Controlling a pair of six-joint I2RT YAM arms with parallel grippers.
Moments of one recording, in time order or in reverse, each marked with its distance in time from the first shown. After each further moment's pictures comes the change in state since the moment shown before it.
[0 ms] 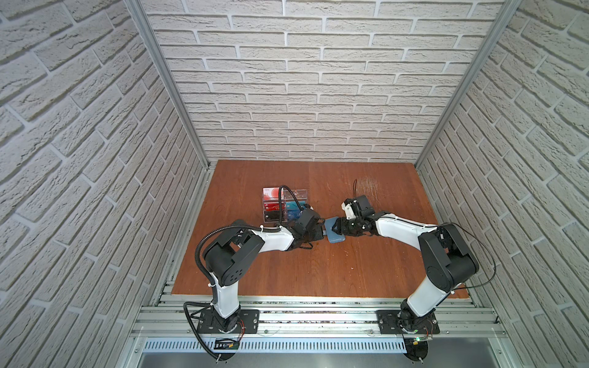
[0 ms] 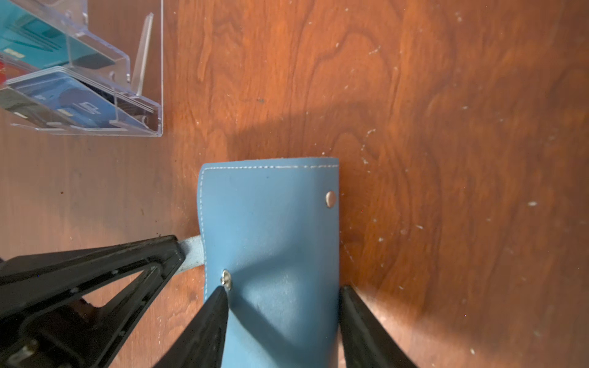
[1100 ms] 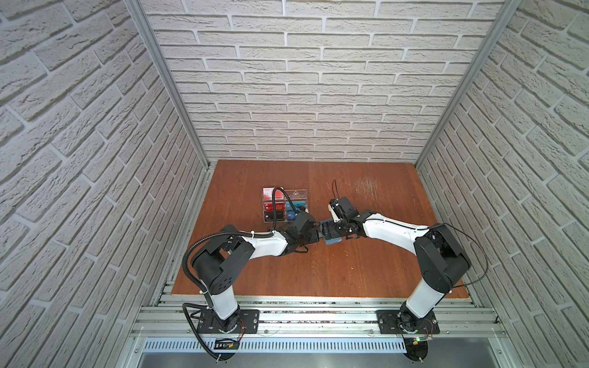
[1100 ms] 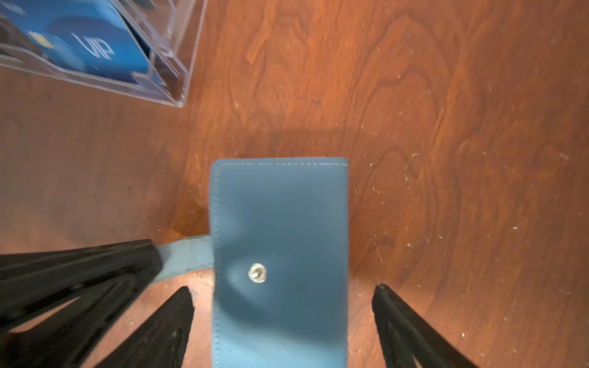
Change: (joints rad) left arm 0.000 -0.115 -0.106 0.008 -0.030 -0.010; right arm 0.188 0.035 0.116 -0.132 0.275 -0.112
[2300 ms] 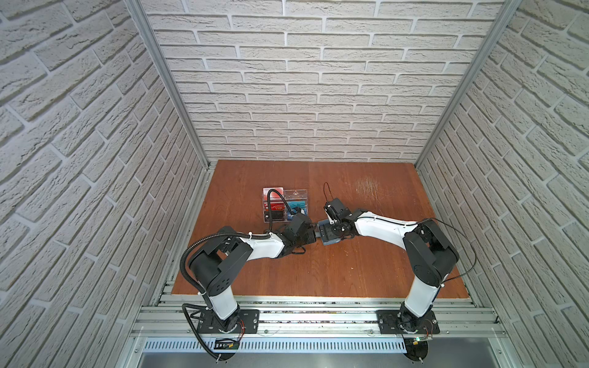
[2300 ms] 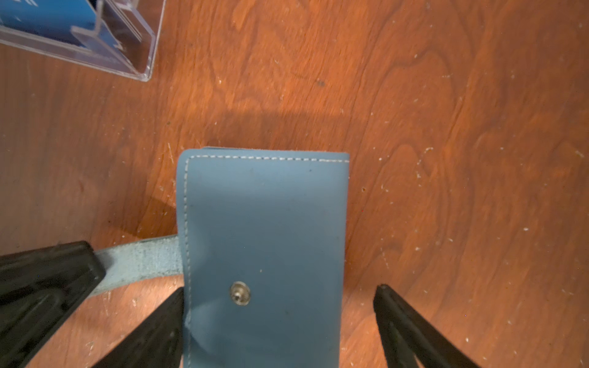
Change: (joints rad) left arm 0.020 -0.012 -0.053 0.064 -0.003 -0.025; right arm 0.037 0.075 0.065 -0.066 0.079 -0.008
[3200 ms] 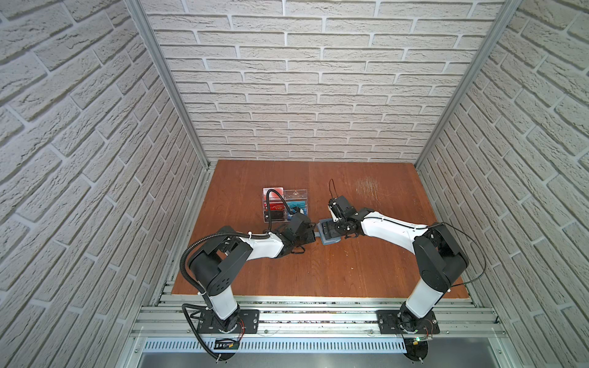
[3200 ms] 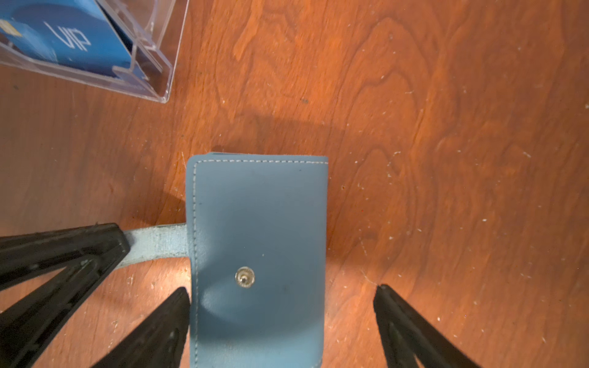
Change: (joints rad) left arm 0.009 0.000 -0.004 0.006 0.001 -0.003; right arm -0.039 -0.075 -0.023 0.002 -0.022 0.000
